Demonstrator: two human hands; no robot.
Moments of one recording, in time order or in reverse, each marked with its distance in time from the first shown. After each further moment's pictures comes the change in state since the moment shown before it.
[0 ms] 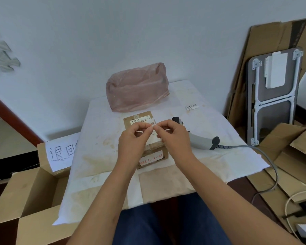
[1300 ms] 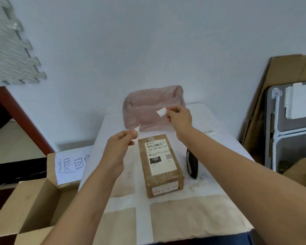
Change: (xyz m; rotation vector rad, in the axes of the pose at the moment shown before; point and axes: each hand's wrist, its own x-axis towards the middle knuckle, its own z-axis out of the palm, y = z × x) left_hand 0.073 0.003 -0.064 -0.284 0.063 -0.232; right_hand 0.146 -0.042 0.043 0.081 0.055 0.054
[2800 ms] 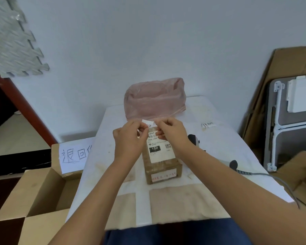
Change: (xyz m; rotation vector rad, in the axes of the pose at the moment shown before) left_hand -0.012 -0.023 0.020 0.767 0.154 0.641; right_hand -0.073 0.030 -0.005 0.093 -0.255 0.076
